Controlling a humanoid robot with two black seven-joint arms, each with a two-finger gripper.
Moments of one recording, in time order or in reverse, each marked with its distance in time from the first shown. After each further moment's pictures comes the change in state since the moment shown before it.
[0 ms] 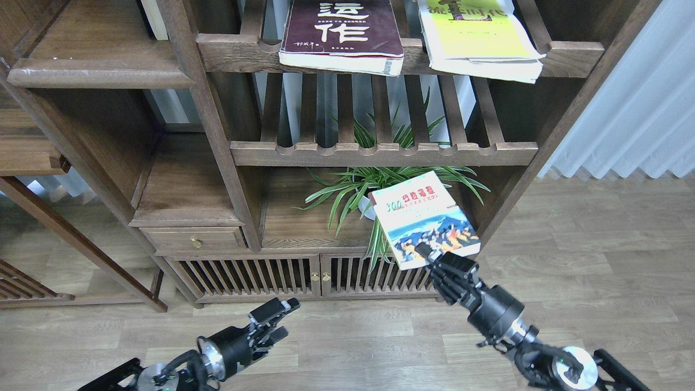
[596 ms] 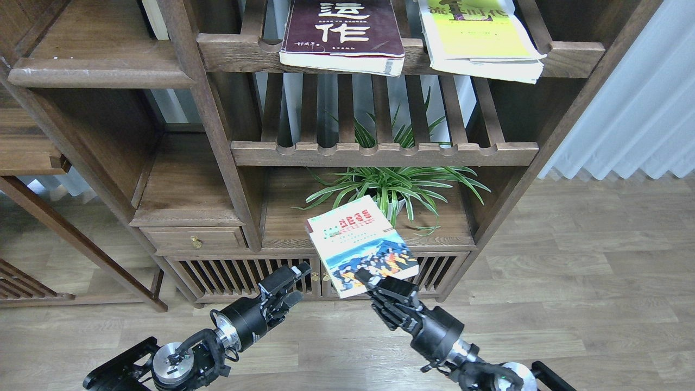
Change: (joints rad) left arm -0.006 -0.001 -0.037 -0.115 -0.003 0.000 -0.100; right arm 0.025 0.187 -0.068 -0.066 -0.079 0.000 0.000
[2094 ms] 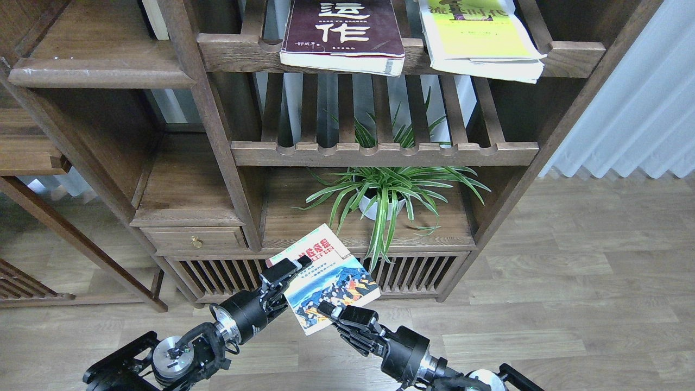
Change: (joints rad) left arm -0.028 0.000 -0.011 -0.002 -0.003 0.000 -0.001; right arm 0.044 0.044 -0.122 -0.091 -0.092 0.000 0.001
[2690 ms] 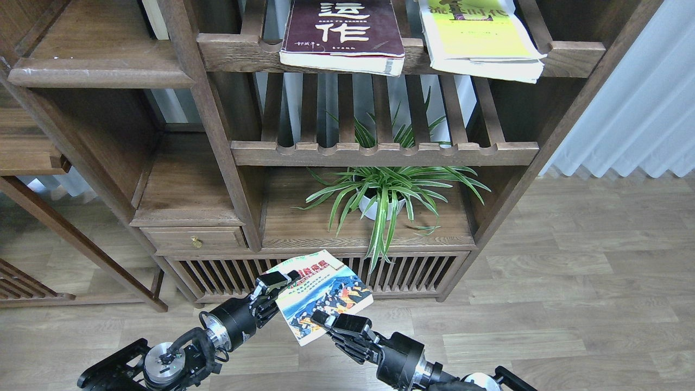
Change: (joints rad) left arm -0.005 -0.001 0.014 0.126 -0.038 -0.002 0.026; right arm 0.000 0.000 -0.007 -0.003 -0.002 -0.001 -0.002
